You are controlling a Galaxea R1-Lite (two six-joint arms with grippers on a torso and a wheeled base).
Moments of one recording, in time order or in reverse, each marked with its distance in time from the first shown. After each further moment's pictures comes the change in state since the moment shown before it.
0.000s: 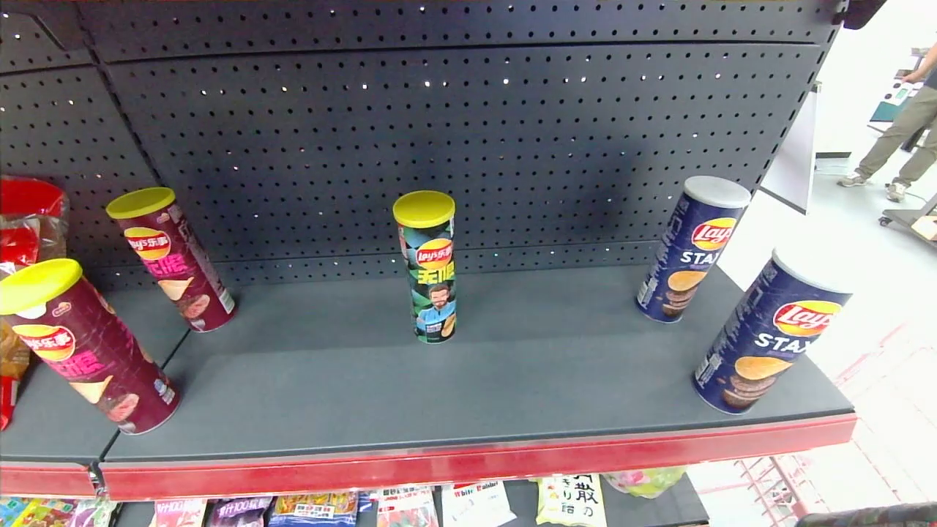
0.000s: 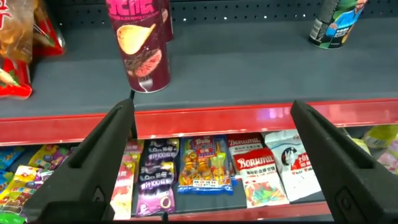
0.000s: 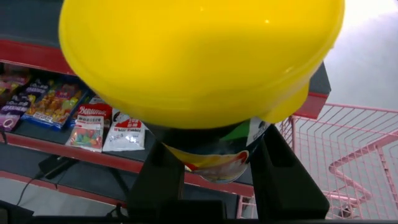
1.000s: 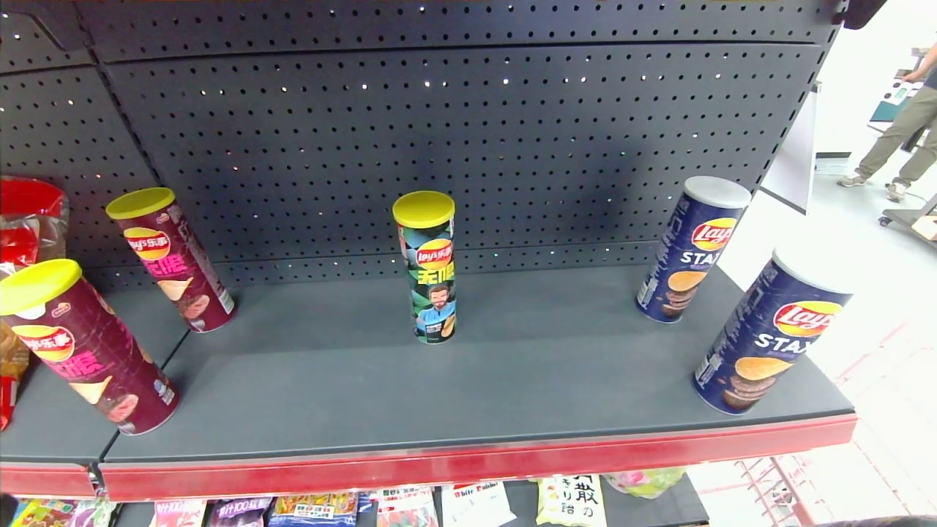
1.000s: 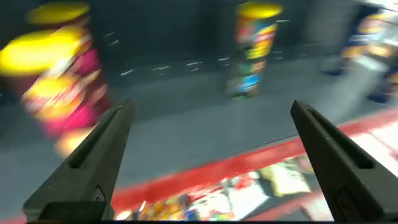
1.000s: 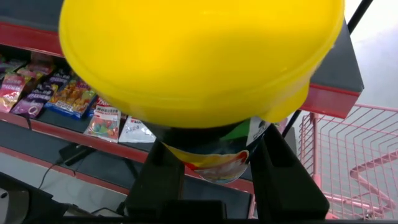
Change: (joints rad) left arm -0.050 0.393 -0.393 -0.063 -0.290 -0.050; right arm 0.000 0.002 0.041 -0.019 0.077 0.013
